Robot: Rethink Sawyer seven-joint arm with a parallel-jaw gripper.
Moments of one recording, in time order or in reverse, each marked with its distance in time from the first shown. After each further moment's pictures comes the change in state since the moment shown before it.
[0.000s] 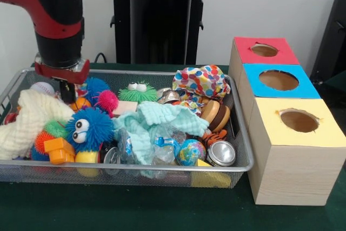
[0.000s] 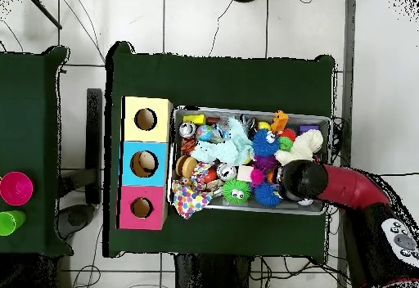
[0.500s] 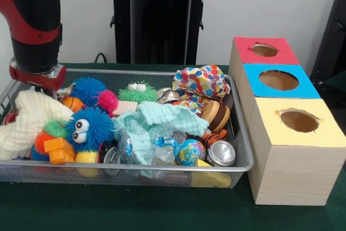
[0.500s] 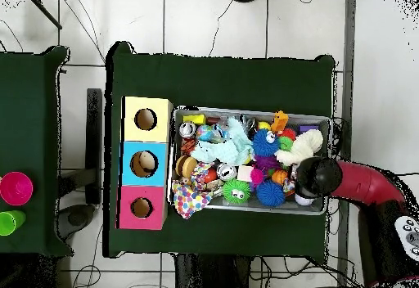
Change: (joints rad) arm -0.034 0.032 0.000 -0.092 -0.070 0.038 -0.002
